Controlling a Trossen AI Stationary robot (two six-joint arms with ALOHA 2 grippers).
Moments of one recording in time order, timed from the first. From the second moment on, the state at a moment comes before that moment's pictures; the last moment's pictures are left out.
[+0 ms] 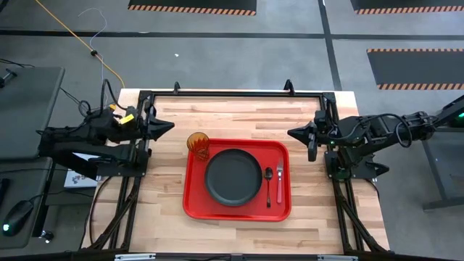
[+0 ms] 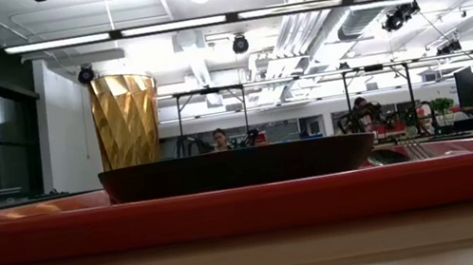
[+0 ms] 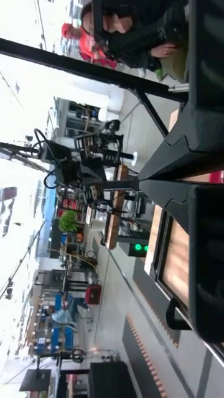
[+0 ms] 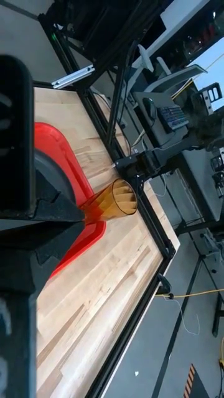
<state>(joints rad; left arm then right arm) -0.02 0.44 0.63 -0.03 -0.14 -0.11 0.26 0.81 1.03 -0.56 0.46 0.52</state>
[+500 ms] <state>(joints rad) -0.02 0.16 0.36 0.08 -0.14 -0.18 0.26 0.81 1.03 -0.56 0.46 0.54</state>
